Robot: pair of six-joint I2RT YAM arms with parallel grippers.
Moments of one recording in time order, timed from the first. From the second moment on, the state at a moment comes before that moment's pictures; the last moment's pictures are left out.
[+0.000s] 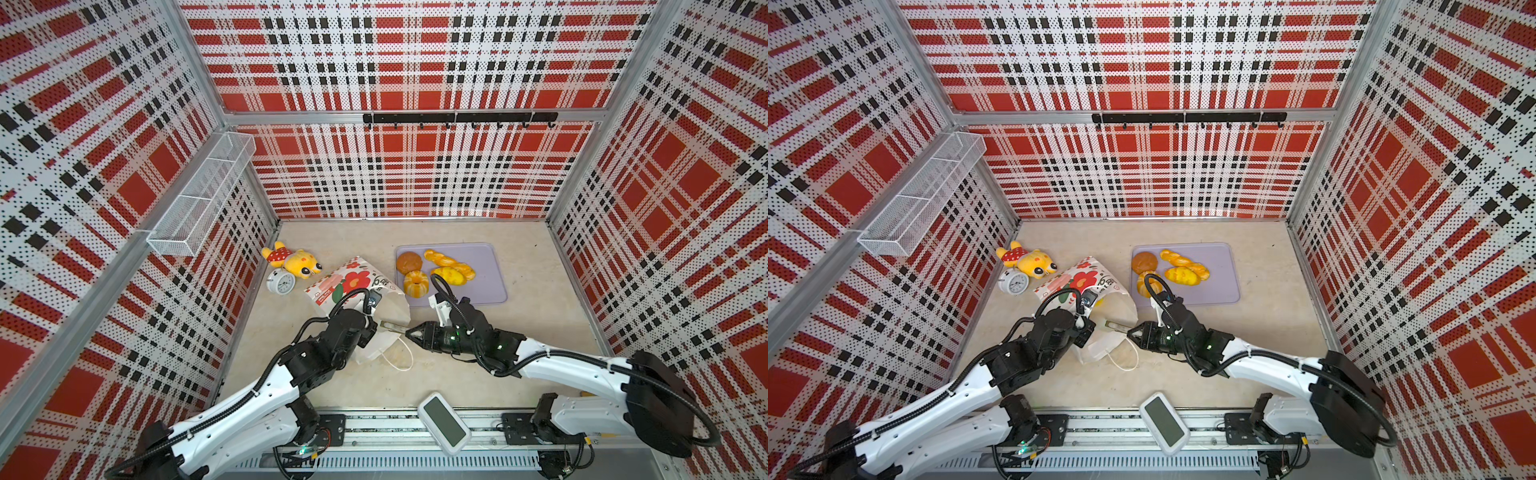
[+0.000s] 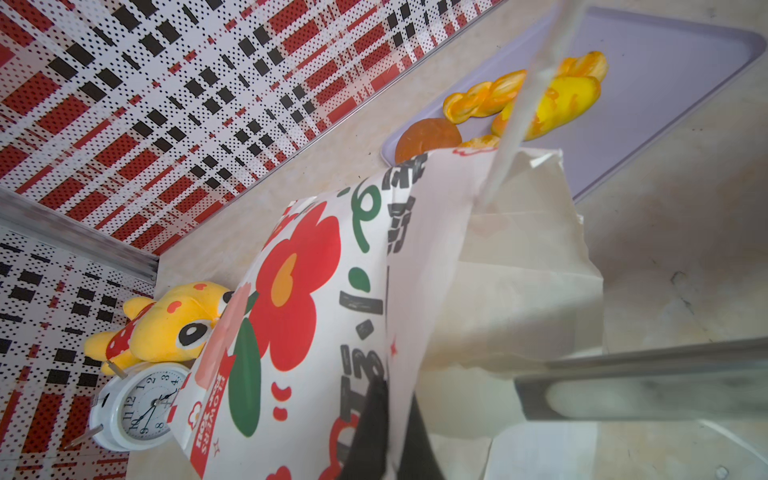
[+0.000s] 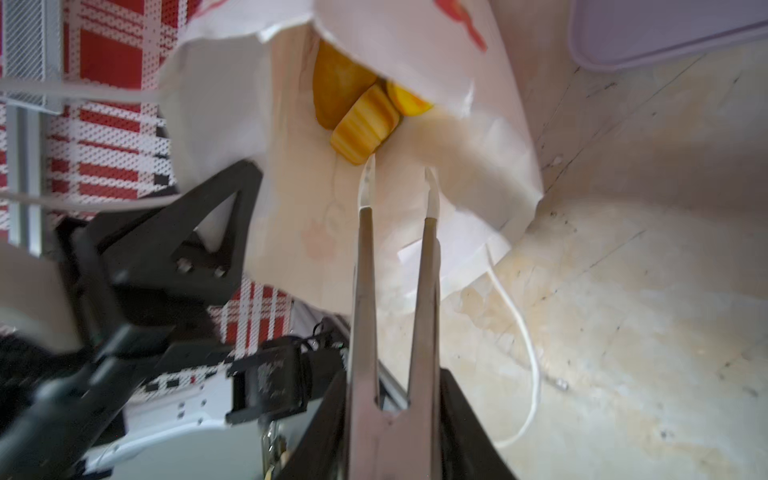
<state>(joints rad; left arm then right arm) -0.83 0.82 0.58 -0.31 -0.50 0.14 0.97 1.31 0.64 0.19 -0.17 1.10</state>
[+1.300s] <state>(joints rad) -0.84 0.81 0.57 -0.28 -0.52 0.14 1.13 1.52 0.71 0.36 0.25 1.33</state>
